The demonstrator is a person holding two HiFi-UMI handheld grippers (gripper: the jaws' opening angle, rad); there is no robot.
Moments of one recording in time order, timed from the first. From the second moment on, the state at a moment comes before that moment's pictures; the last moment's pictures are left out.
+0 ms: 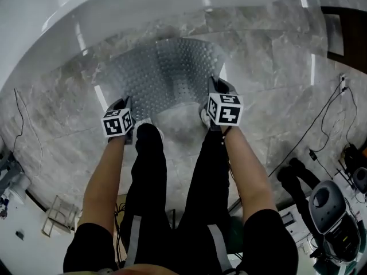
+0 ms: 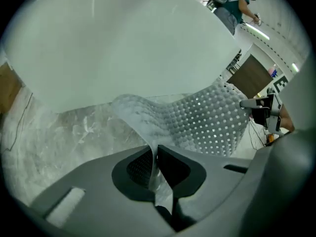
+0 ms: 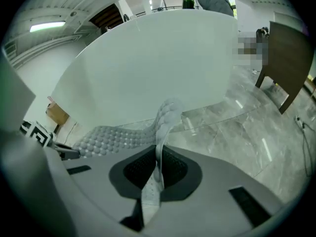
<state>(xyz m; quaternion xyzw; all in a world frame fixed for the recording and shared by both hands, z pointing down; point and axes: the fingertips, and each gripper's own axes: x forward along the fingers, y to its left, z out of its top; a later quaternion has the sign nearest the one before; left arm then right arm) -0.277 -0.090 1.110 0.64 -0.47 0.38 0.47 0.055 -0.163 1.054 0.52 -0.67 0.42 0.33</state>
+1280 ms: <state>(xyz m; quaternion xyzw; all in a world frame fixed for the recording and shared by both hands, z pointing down) -0.353 -0.114 1.304 0.58 -0.45 0.52 0.43 0.097 -0.217 1.259 0.52 -0.62 0.41 0.43</state>
